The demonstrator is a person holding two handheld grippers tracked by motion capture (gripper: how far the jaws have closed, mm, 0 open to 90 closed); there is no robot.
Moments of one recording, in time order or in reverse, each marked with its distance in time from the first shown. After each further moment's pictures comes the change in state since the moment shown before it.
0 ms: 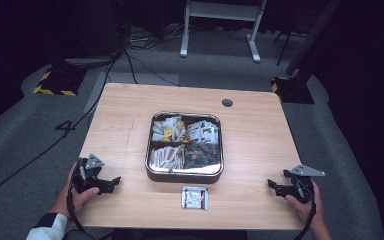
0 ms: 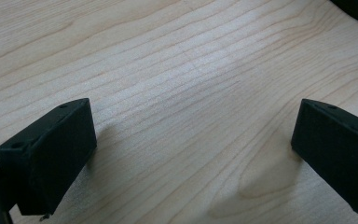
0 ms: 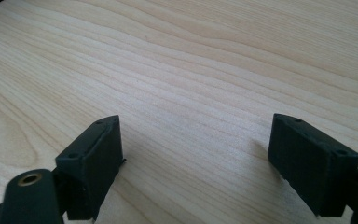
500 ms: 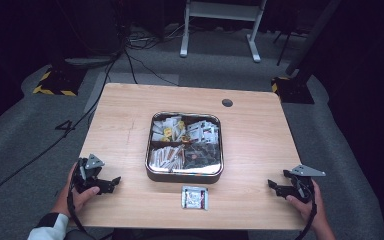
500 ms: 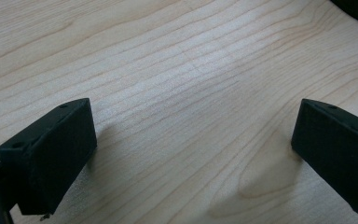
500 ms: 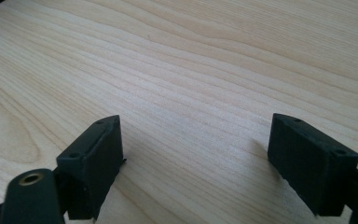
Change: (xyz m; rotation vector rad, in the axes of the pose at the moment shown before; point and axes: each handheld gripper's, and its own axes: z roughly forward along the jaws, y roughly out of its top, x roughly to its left) left arm 0.000 0.000 0.000 -0.003 0.002 0.000; right arm -0.001 0.000 -0.001 0.000 0.010 -0.010
